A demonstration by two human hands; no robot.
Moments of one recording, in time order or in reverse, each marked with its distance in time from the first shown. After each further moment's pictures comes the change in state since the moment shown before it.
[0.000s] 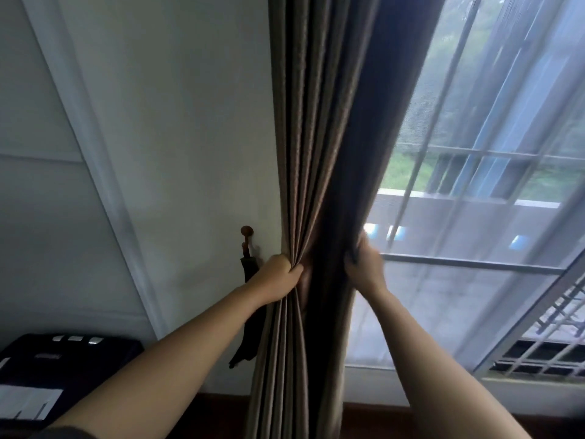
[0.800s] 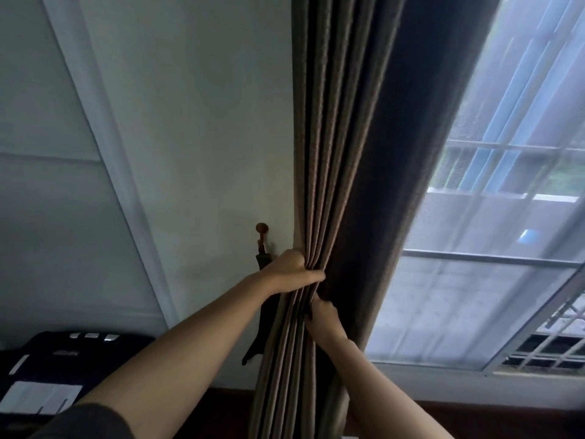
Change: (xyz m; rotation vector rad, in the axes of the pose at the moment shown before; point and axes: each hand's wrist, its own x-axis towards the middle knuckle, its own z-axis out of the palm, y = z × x) left_hand 0.003 -0.006 -0.021 0.005 -0.209 -0.009; right_hand -0.082 -0.012 0.107 -0.120 -0.459 0.020
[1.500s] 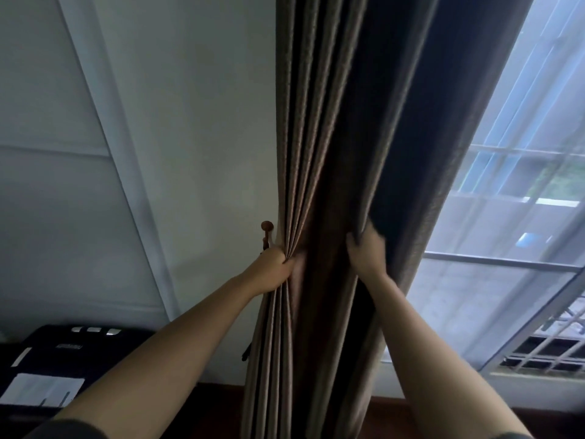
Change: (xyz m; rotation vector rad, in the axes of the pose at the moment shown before) left_hand -0.010 -0.039 -0.020 0.025 0.192 0.033; right_hand 0.036 -0.027 -0.114 0.217 0.559 0.005
